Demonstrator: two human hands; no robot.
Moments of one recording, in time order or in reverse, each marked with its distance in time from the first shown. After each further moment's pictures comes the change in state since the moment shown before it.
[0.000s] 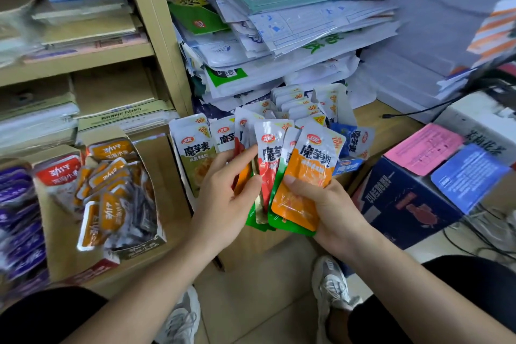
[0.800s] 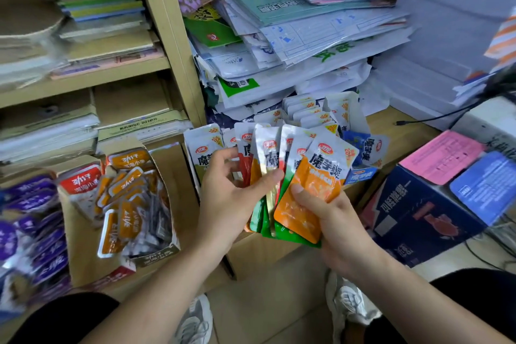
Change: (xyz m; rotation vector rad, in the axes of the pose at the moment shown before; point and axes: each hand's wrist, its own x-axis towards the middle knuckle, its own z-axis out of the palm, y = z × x) left_hand 0.013 0.005 -0.004 -0.208 0.213 -0.260; right_hand -0.002 0.012 0.008 -0.025 -0.002 -0.117
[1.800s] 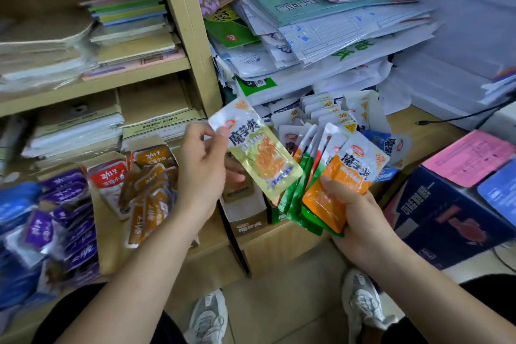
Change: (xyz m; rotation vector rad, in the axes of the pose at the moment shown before) left_hand 0.035 0.018 -0.041 -0.145 0.106 0.055; right_hand 0.013 -0.001 -0.007 0.146 0.181 0.100
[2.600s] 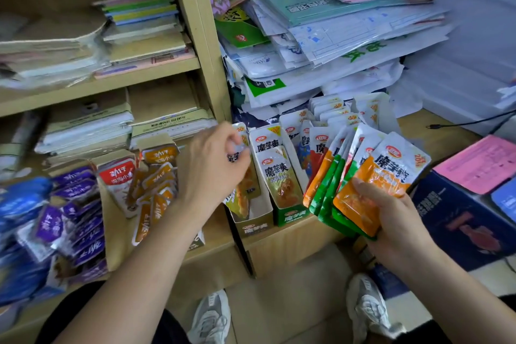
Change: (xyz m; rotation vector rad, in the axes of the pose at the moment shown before) left_hand 0.017 -0.008 -0.015 0.990 0.023 0.555; right_hand -0.005 -0.023 -0.017 -0.095 0.125 -0.072
